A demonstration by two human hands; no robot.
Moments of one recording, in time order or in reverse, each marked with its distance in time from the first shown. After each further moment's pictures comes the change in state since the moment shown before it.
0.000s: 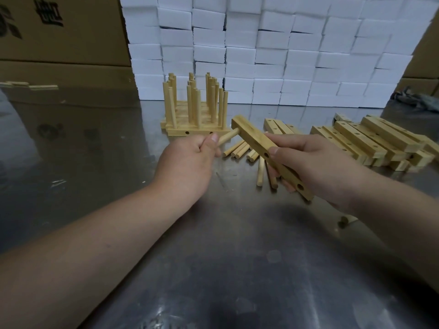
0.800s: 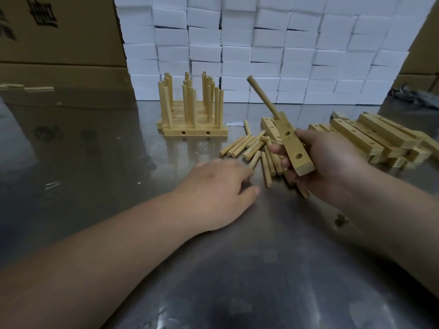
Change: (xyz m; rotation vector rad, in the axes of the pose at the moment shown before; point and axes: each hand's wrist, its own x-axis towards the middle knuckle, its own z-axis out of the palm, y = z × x) left_hand -0.015 0.021 0.017 0.692 -0.522 0.356; right_hand 0.018 0.012 -0.001 0.739 0.330 0.374
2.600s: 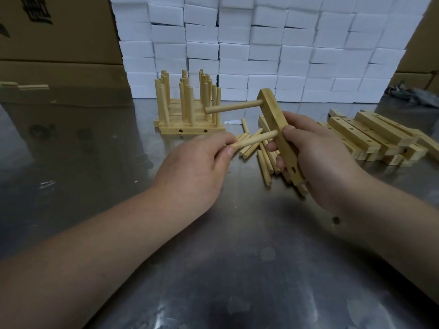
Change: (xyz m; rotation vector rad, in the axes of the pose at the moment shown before) left_hand -0.013 -0.007 -0.012 -0.373 0.401 -0.079; right_hand -0.014 0.004 0.003 -0.362 -0.059 -0.337
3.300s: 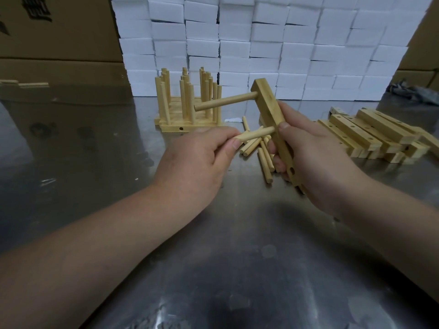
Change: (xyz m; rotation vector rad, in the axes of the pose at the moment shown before) left_hand 0.000 0.002 -0.001 -0.071 0.107 0.105; right_hand -0.011 -0.006 0.006 -0.026 -0.157 -0.105
